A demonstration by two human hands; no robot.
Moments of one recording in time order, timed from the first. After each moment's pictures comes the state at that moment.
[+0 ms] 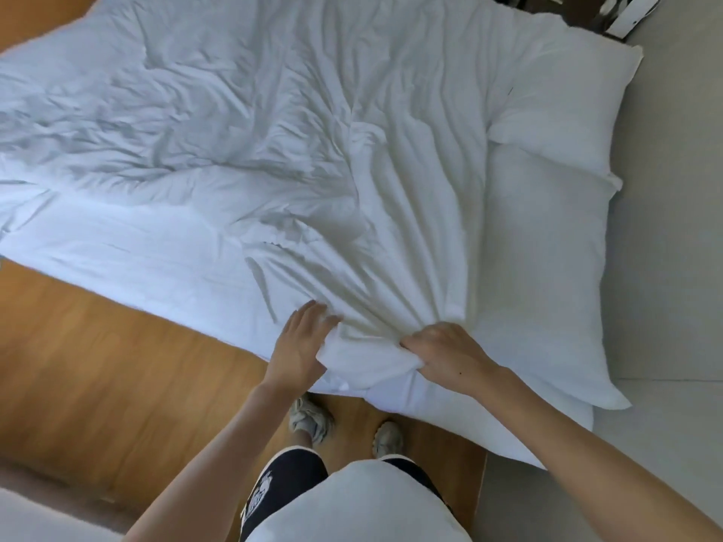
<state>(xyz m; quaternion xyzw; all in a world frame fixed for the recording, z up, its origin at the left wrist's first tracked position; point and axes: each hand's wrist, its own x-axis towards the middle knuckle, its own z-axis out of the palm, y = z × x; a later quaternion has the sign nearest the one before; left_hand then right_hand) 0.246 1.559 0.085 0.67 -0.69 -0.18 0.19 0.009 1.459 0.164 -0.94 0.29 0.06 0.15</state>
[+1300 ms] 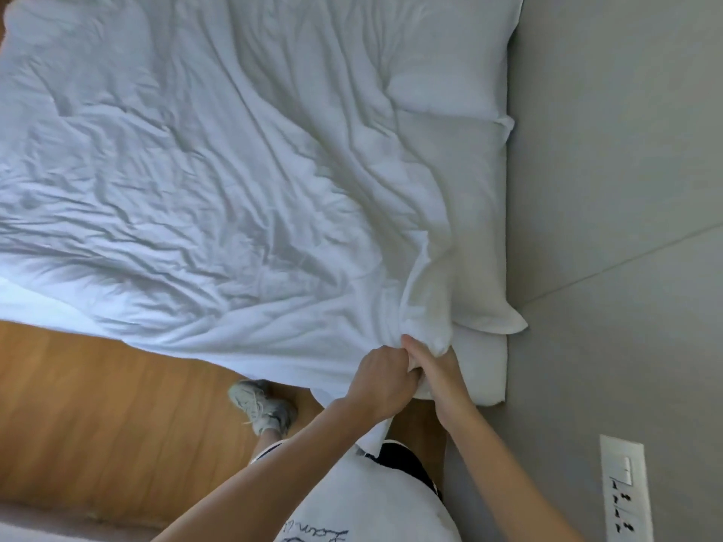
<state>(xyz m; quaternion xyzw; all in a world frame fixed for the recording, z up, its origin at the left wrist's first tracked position) -0.144 1.560 0.203 0.61 -0.66 -0.44 0.06 -0.247 1.553 0.200 -0.24 0.67 -0.30 0.64</state>
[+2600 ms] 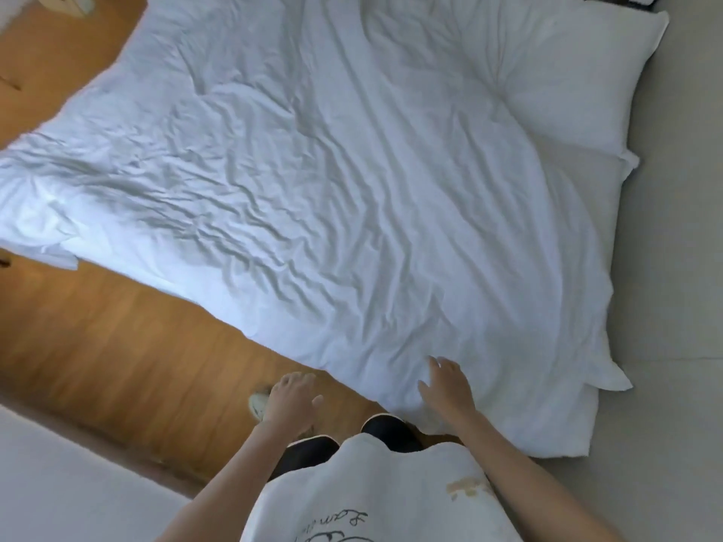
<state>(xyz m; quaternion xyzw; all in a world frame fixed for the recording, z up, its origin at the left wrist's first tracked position) 0.181 1.653 0.109 0.77 -0.50 -0.37 -0.12 -0.071 1.542 0.085 -0.73 0.58 0.20 0.30</state>
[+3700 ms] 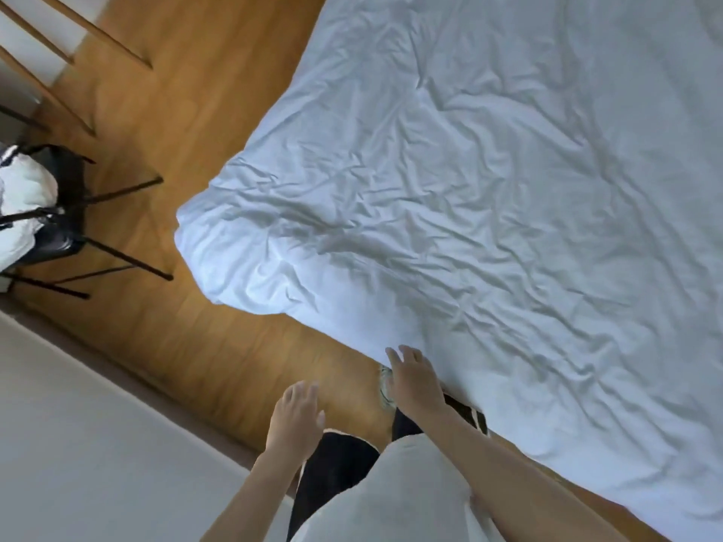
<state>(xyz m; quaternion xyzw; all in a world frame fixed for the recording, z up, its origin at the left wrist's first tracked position) 0.905 1.643 0.047 0.80 -0.47 -0.34 -0.15 0.737 1.505 0.003 -0.82 0.42 0.20 0.32</state>
